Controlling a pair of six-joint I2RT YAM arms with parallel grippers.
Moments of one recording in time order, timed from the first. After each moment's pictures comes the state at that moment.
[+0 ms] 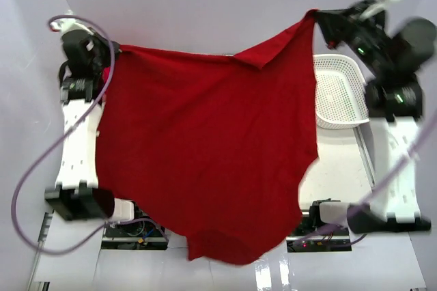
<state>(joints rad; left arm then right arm) 0.08 1.30 1.62 -0.40 -0.04 -0.58 0.07 1.19 1.88 -0.30 -0.52 0.18</state>
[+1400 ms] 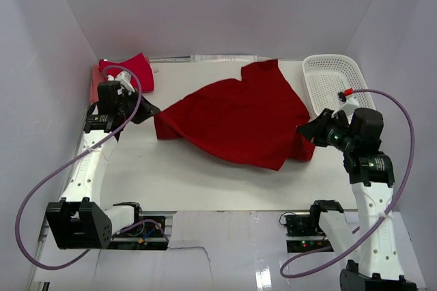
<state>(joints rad) 0.01 1.19 1.04 -0.48 0.35 -0.55 -0.02 0.76 0.93 -0.68 -0.51 0.37</state>
